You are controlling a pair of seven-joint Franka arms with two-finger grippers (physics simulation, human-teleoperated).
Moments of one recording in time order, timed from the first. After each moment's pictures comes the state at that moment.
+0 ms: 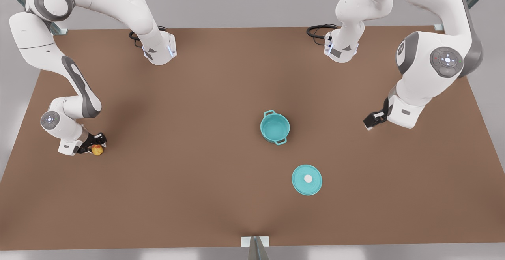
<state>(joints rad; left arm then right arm) 0.13 0.15 -0.33 -1.52 0.06 1.69 -0.51 -1.13 0.77 0.73 -1.99 -0.83 2.49 -0.40</state>
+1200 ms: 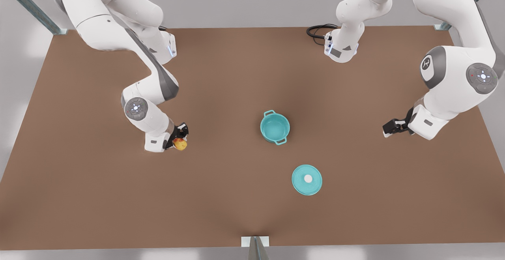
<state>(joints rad) 0.24 0.22 -0.33 -1.48 0.04 1.73 -0.18 -0.32 0.41 0.77 -1.83 -0.20 2.17 -0.11</state>
